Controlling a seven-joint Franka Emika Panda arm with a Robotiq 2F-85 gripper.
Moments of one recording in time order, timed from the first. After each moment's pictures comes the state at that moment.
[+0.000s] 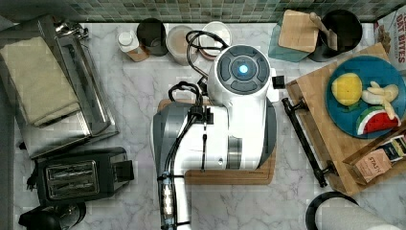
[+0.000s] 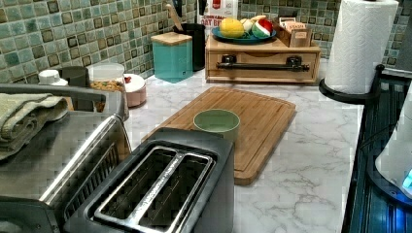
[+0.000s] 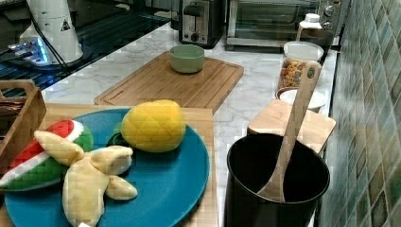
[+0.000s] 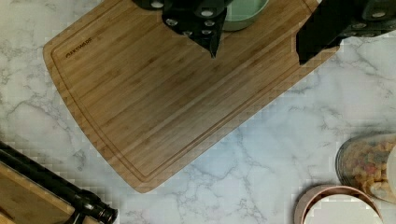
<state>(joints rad) 0.02 0.03 -0.04 -1.86 0.02 0.27 -0.14</state>
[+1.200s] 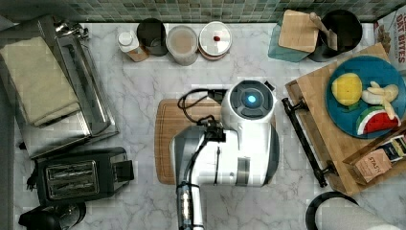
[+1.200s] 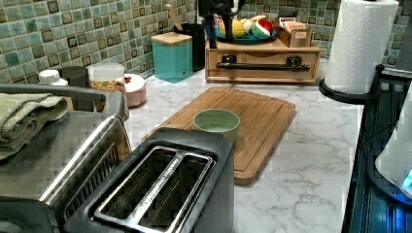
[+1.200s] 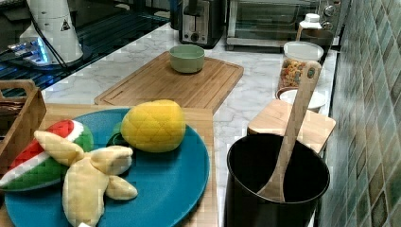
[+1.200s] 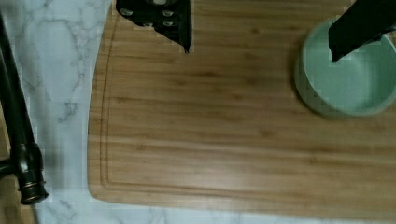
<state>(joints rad) 0.00 -0.05 -0.08 -2.15 -0.01 0.36 -0.93</state>
